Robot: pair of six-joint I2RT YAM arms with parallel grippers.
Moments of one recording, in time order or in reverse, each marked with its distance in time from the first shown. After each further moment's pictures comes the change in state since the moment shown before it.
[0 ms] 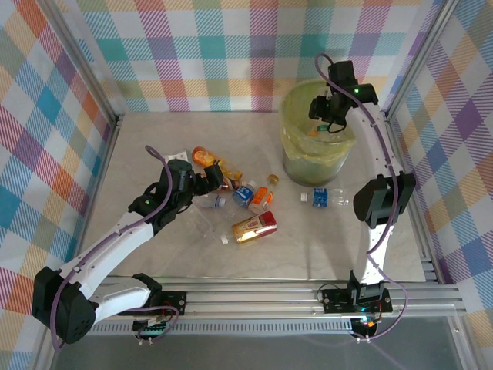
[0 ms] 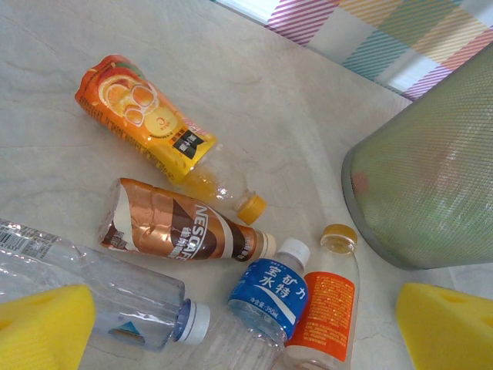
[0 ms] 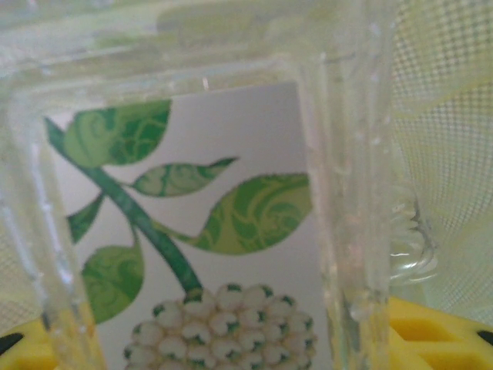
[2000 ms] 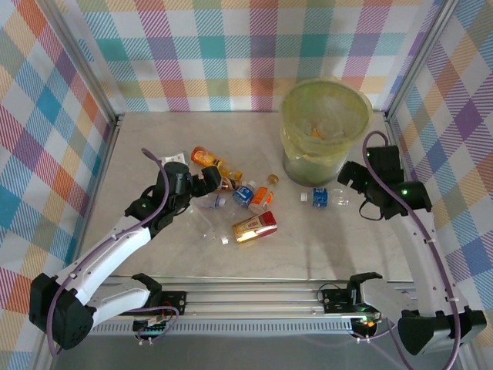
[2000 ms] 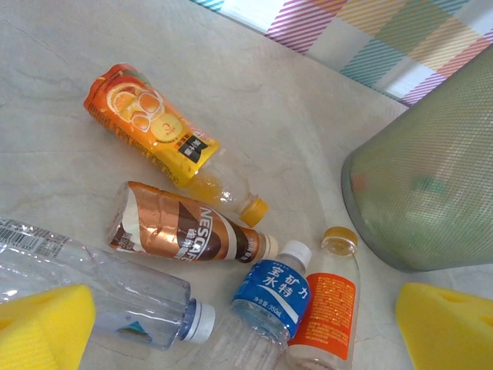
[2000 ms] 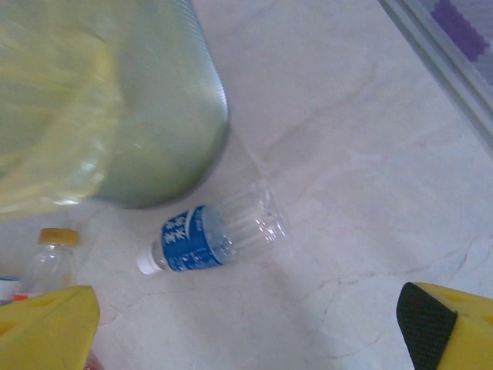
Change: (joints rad) left arm 0.002 -0.043 -0.023 0.002 -0.011 0.009; right arm -0.037 -1.050 -1.092 0.080 0.180 0.266
